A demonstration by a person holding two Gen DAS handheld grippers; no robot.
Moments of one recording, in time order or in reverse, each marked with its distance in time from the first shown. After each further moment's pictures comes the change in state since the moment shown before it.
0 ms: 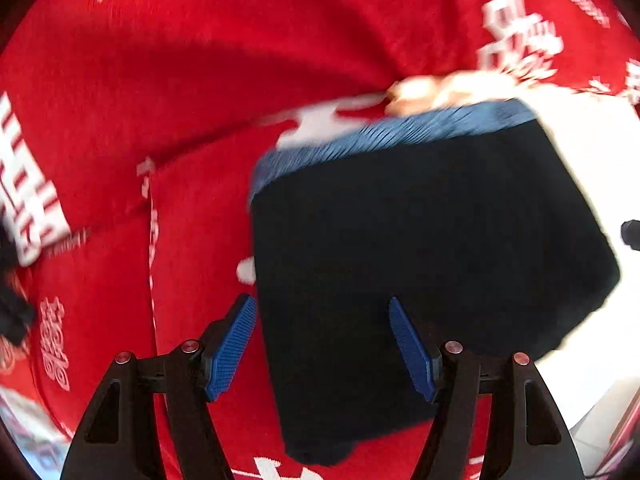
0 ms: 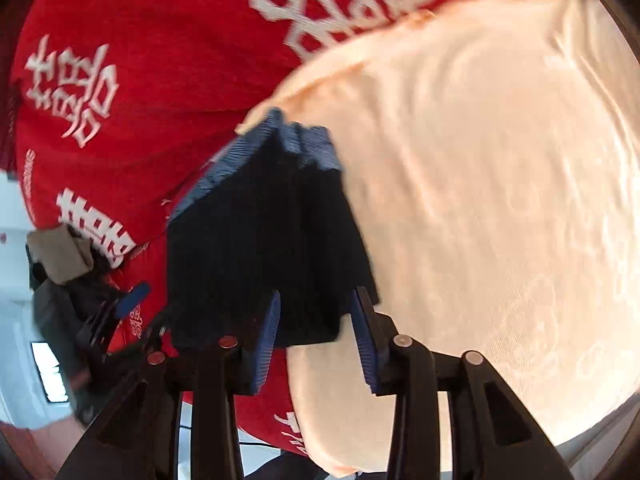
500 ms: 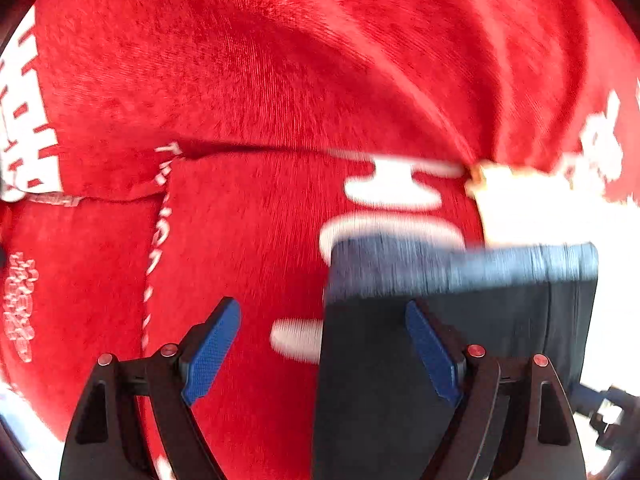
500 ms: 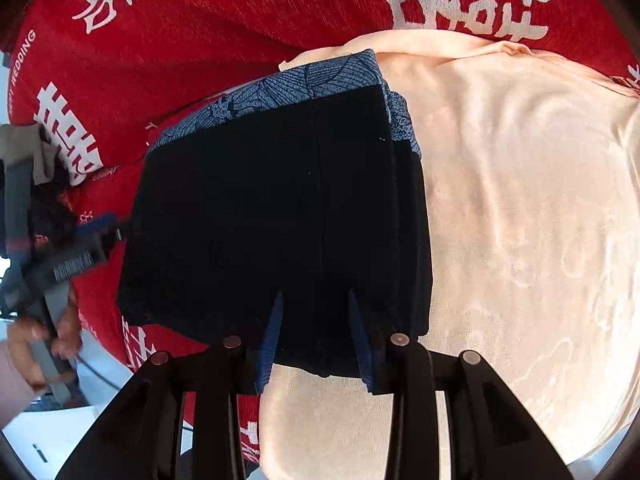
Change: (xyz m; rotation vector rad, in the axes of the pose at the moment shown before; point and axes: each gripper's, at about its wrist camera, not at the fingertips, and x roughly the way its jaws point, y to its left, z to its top) left arm 0.028 0.067 0.057 -0.292 -0.027 -0.095; right arm 0.068 0.056 -0.003 -0.276 0.096 -0.166
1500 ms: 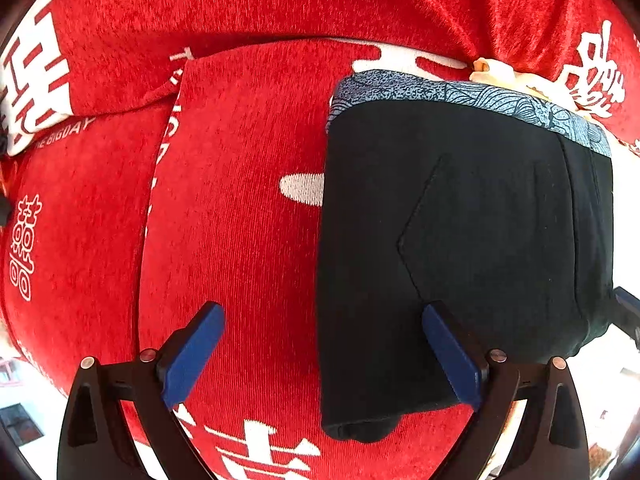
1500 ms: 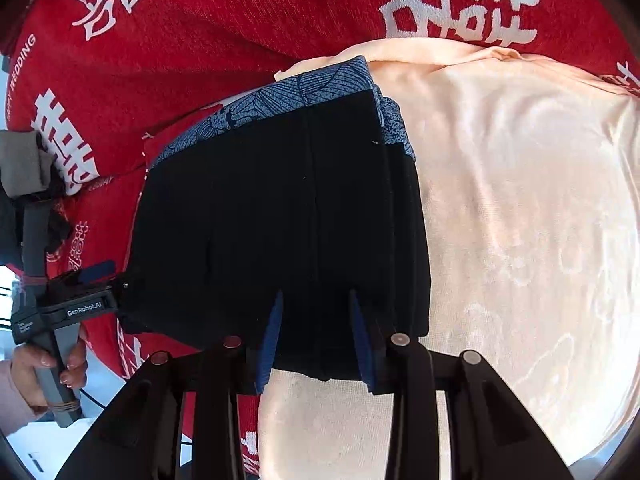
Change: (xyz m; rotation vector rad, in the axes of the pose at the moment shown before) left arm -0.003 0.002 -0.092 0.031 0.180 0.058; right arm -0.011 -0.004 -0.020 0.008 -0.056 -0.039
